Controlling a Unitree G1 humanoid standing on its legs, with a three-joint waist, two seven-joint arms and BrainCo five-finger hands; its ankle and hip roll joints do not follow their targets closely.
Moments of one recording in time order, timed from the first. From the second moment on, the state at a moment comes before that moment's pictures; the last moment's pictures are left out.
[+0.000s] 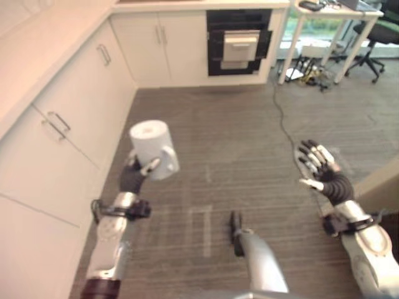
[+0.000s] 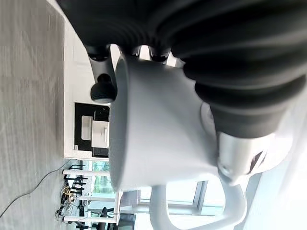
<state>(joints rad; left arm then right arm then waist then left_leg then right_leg) 0.09 0.35 0.02 -0.05 -0.45 -0.24 -0.10 0.19 -0.47 -0.08 -0.31 0.45 -0.17 0.23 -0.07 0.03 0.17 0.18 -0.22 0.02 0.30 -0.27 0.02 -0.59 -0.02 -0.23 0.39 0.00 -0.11</state>
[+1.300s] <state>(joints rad) 0.14 0.49 0.09 -0.11 -0.43 -0.24 -0.10 0.15 -0.37 0.04 -0.27 0.47 -0.14 0.26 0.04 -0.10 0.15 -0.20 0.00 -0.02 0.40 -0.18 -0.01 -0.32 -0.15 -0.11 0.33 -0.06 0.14</state>
